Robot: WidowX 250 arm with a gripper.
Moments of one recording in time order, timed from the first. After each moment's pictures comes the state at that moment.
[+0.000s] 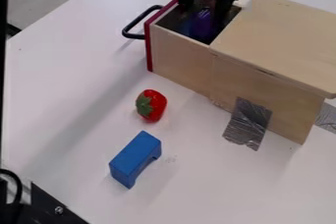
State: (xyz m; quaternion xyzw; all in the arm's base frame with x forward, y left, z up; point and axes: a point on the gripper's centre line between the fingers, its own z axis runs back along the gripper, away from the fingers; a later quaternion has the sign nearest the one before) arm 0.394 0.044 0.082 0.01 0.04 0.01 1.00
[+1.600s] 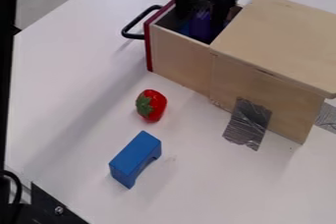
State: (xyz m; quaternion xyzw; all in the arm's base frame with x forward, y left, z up) arm 0.394 0.045 0.061 0.01 0.06 0.01 1.00
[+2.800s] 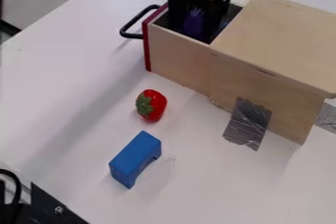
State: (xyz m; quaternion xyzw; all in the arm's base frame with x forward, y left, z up) arm 0.376 0.049 0.083 0.01 0.03 -0.01 1.00
